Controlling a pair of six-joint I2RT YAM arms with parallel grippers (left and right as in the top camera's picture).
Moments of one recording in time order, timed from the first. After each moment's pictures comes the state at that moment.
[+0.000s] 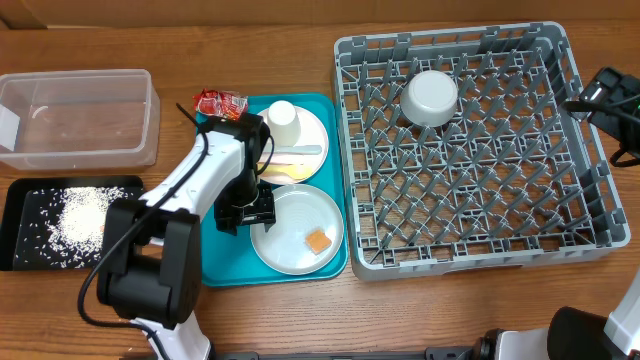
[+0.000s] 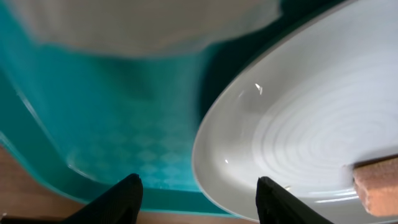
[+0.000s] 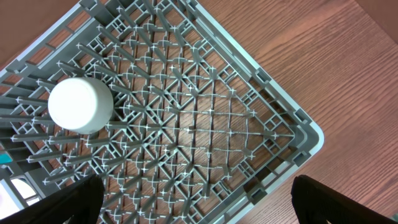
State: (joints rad) left arm -0.27 1.89 1.28 -1.24 0.07 -0.41; right arm -0.27 1.59 2.16 -1.64 0.12 0.36
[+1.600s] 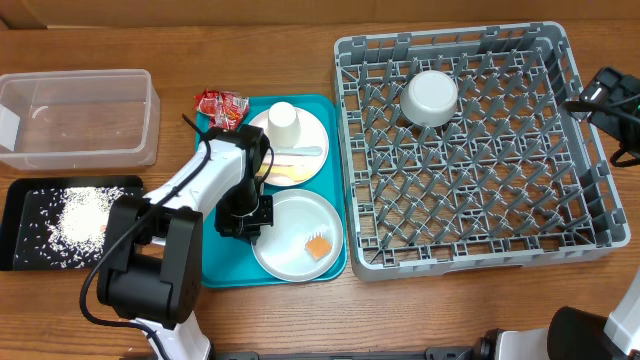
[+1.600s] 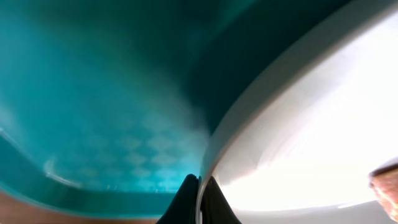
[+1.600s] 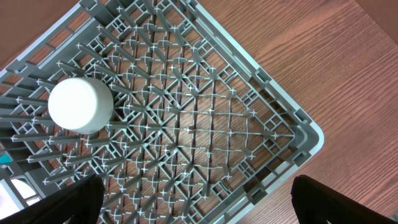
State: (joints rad) left arm -0.27 1.89 1.22 -1.22 0.11 -0.34; right arm -0.27 1.59 2.16 -1.64 0.12 0.36
